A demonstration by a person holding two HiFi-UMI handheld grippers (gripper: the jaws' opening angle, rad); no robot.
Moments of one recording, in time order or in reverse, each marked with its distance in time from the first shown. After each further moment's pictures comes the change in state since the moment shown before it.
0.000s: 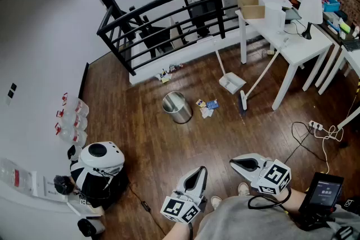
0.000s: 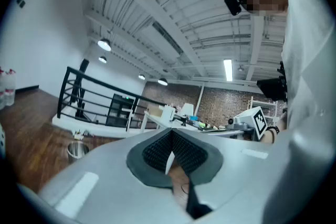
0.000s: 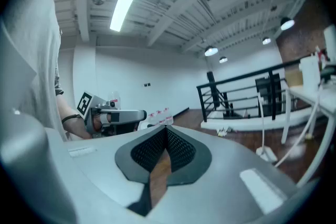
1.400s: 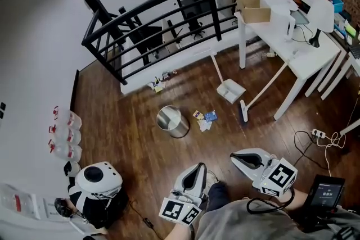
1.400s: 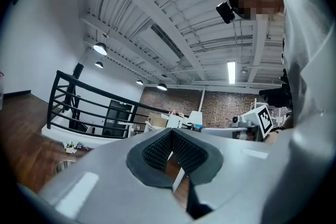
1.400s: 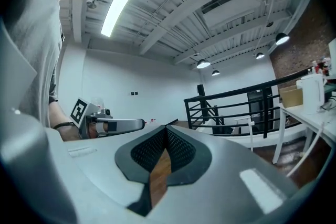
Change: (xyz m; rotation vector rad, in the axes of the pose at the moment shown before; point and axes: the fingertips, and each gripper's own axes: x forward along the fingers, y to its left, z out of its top) left arm 0.171 0.118 0.062 0.012 -0.036 -0.023; right arm 0.083 -0.182 0.090 -0.031 -0.083 -0.102
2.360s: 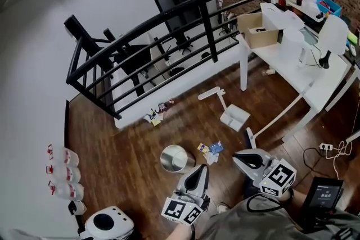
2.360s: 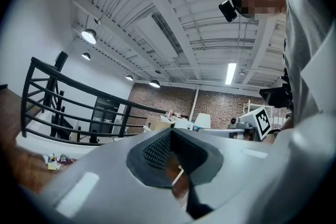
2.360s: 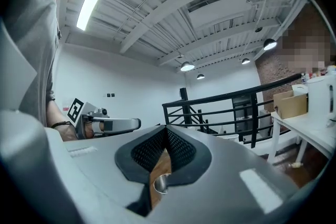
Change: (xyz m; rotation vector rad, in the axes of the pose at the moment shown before) left arm 0.206 0.200 0.048 -0.007 0.031 -0.144; right arm 0.177 -0.219 0.040 0.006 -0.026 -0.164
